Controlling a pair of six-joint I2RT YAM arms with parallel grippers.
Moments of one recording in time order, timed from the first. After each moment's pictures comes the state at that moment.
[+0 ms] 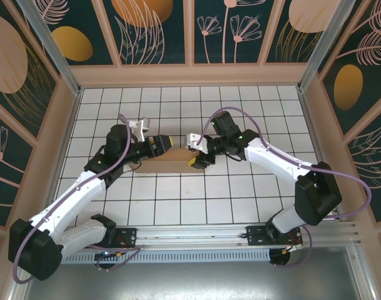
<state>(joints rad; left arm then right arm) -0.48 1.04 0.74 -0.12 0.45 -0.79 0.66 1.50 1.08 -0.44 -0.68 -0.77</state>
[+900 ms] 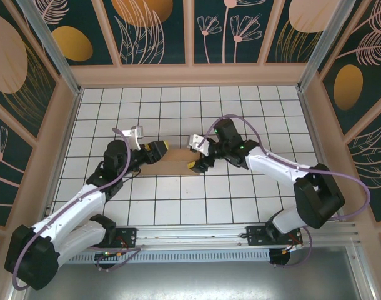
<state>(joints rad) -0.48 0.95 0.50 0.19 0.29 -0.78 0.66 1.44 0.91 -0.15 -0.60 -0.58</state>
